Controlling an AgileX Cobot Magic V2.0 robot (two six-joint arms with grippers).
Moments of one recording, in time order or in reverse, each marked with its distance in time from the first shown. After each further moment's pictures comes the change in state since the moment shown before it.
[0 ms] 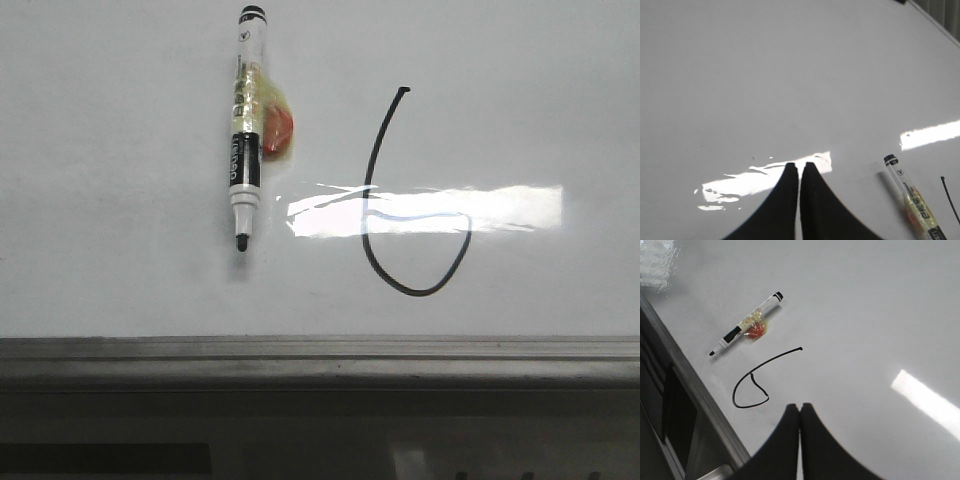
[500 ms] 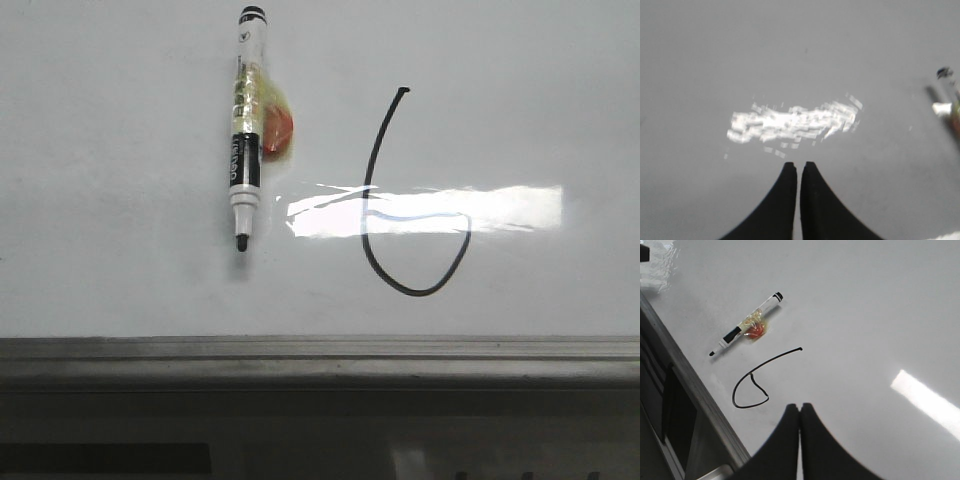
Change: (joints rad) left arm 0.580 -0.337 0.153 0.618 0.617 -0.757; right arm 0.000 0.000 0.000 0.000 0.000 0.000
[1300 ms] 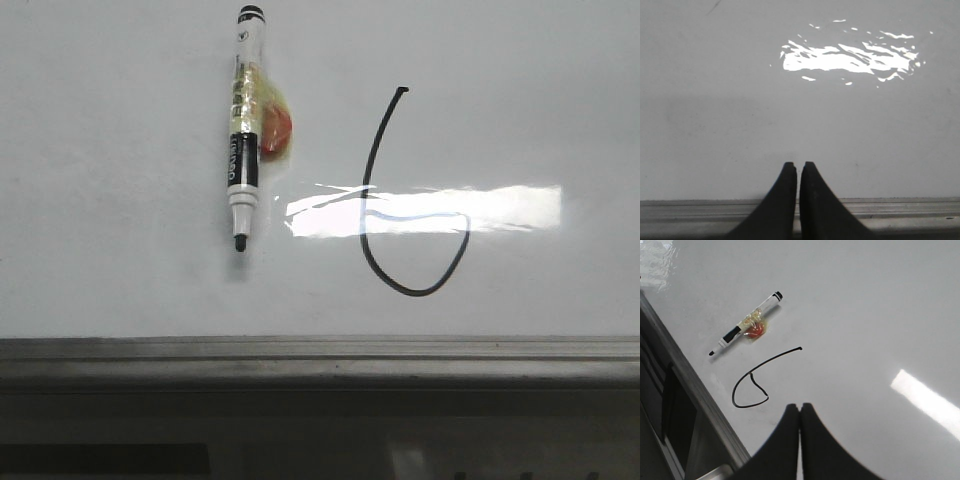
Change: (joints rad) left arm 0.204 -0.072 0.000 0.080 0.289 -0.103; right arm 0.000 0.000 0.000 0.000 0.000 0.000
